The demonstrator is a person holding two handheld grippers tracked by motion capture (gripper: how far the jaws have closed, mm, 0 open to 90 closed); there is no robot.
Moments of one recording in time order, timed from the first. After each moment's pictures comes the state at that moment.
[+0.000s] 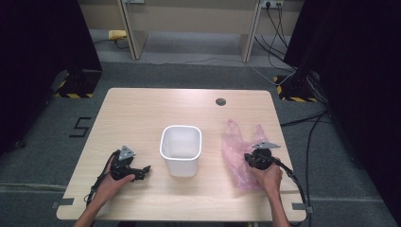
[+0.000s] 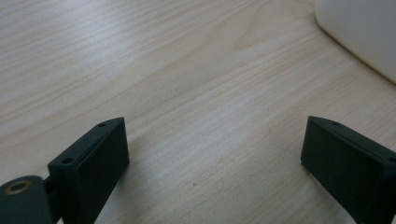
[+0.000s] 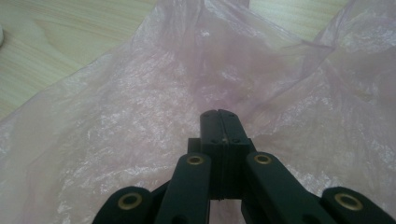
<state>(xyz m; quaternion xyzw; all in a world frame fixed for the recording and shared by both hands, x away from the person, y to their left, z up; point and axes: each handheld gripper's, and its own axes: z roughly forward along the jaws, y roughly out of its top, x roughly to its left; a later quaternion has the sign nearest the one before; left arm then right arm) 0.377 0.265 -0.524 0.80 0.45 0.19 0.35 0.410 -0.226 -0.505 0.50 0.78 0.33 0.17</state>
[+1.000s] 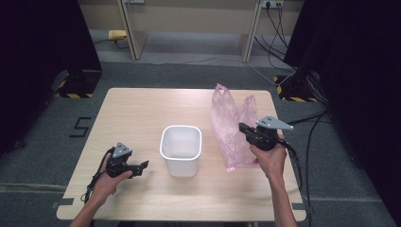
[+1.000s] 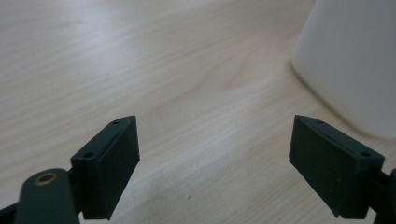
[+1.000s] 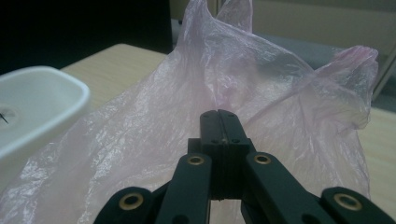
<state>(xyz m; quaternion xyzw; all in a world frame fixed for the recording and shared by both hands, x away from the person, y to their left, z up) 0.369 0.268 -0.487 0.77 0.46 0.20 0.40 0.406 -0.194 -0.376 0.40 0.73 0.49 0.24</state>
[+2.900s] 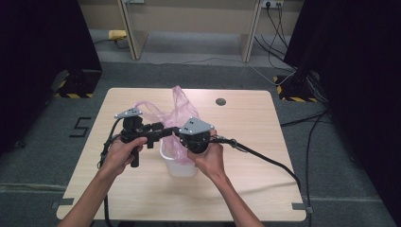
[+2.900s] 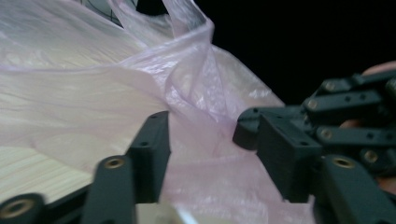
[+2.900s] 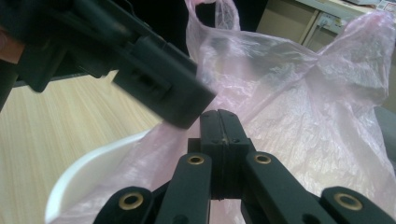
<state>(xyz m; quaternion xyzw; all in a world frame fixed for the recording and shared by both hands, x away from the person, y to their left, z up) 0.410 0.205 -0.372 0.70 0.43 0.04 0.57 0.394 -0.019 -0.372 0.21 0.81 0.49 0.24</state>
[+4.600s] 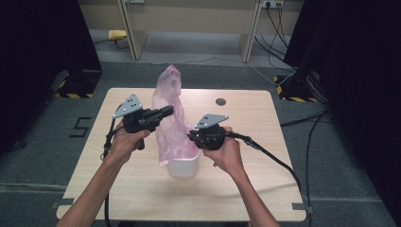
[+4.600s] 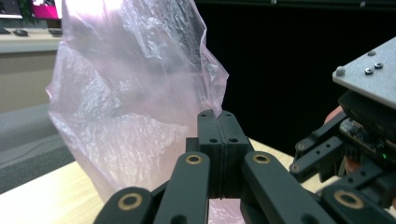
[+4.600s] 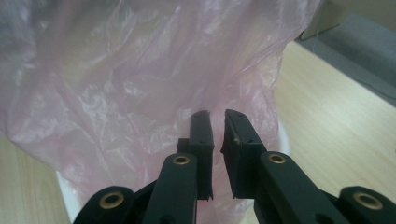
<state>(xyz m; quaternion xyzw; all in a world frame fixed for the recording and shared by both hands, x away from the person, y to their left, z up) 0.415 0.190 -0.341 0.70 0.28 0.19 0.63 0.403 -0.057 -0.364 0.25 0.86 0.42 0.16</state>
